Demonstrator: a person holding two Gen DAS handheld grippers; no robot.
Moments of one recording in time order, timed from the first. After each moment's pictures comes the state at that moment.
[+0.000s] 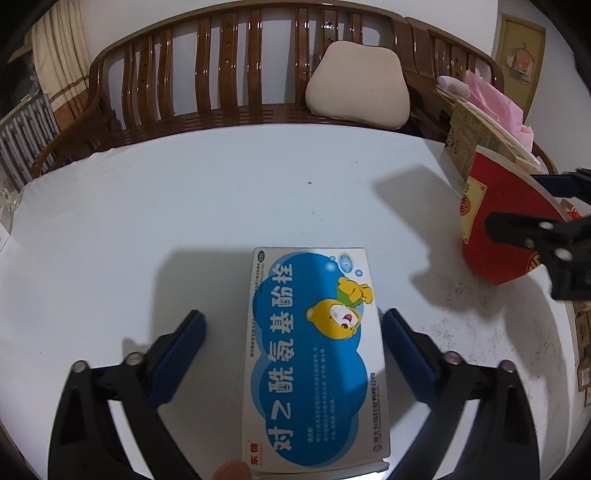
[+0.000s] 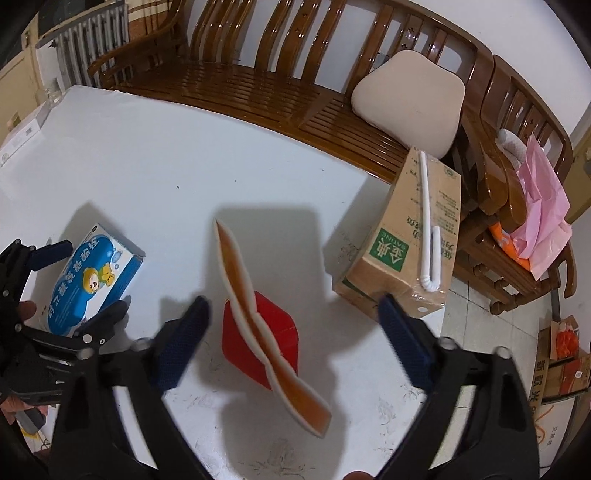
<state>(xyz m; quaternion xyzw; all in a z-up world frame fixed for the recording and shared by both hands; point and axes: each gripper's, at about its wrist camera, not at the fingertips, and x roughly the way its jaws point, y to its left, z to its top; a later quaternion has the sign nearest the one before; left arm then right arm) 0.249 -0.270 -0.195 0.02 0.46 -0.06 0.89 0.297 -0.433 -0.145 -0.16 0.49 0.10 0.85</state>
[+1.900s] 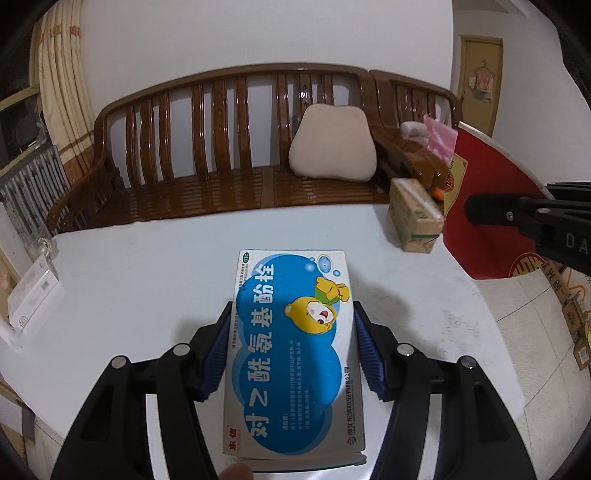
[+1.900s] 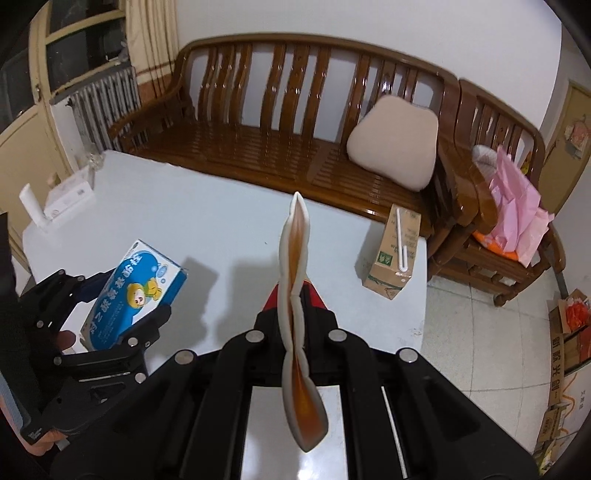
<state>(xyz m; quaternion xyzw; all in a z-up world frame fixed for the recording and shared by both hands) 0.147 -0.243 -0.059 0.04 0.36 -0.10 0.93 0.171 -0.385 0.000 -0.09 0.41 0.10 0.90</state>
